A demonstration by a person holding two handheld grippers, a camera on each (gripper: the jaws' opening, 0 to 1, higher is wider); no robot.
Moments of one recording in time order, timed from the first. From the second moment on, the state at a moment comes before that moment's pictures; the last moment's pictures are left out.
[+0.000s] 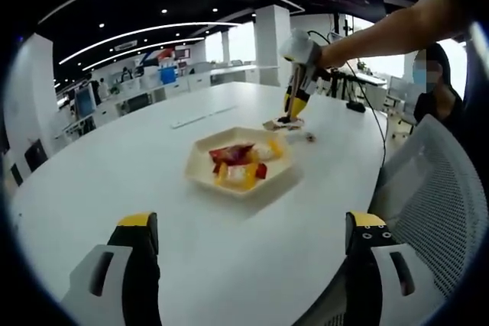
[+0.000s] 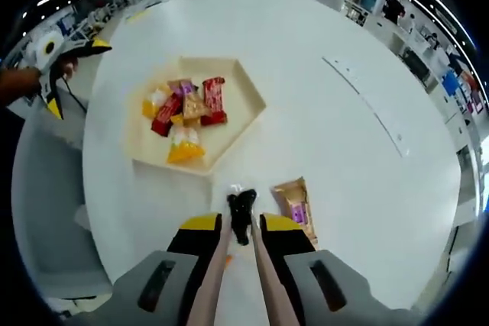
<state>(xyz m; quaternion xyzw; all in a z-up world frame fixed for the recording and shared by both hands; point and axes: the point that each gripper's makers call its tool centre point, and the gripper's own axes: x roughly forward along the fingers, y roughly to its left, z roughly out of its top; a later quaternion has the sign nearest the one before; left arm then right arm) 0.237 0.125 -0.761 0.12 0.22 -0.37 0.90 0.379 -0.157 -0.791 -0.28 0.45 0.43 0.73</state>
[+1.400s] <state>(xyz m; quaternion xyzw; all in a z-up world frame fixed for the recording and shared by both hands) 0.239 0.125 -0.760 0.10 0.21 -0.37 0.90 0.389 -0.147 -0.753 -0.31 0.45 0.44 0.72</state>
